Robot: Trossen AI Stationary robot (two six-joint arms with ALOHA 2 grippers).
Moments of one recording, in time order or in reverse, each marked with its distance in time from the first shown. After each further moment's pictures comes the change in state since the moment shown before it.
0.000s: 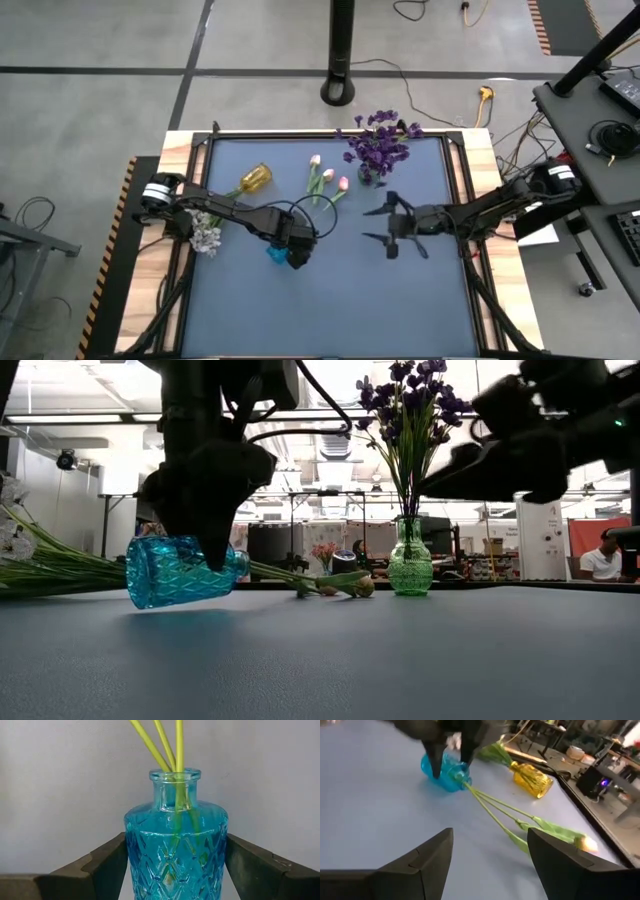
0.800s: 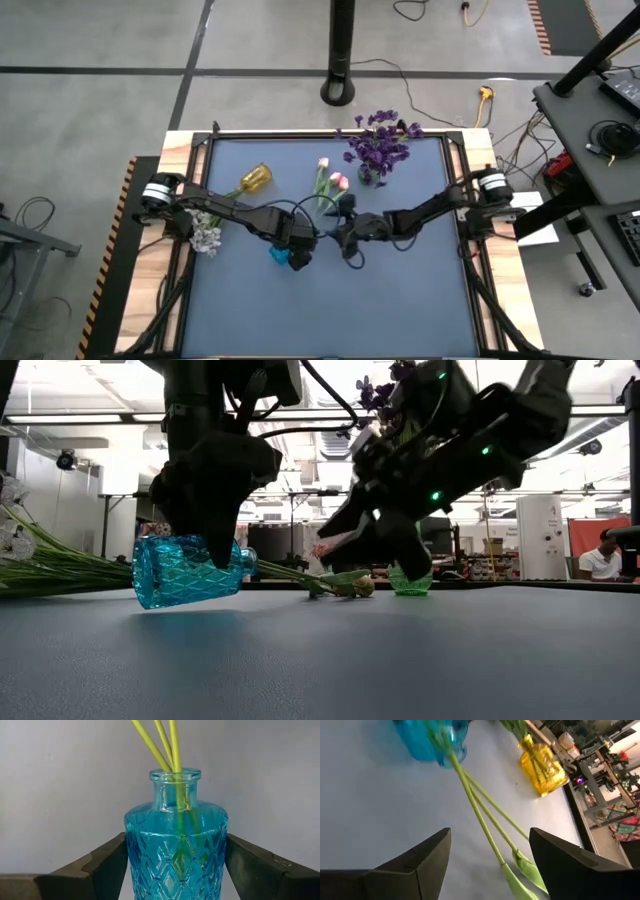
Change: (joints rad) left arm 0.000 -0.001 0.002 0.033 0.020 0.056; right arm -0.041 0.555 0.491 -0.137 0.118 -0.306
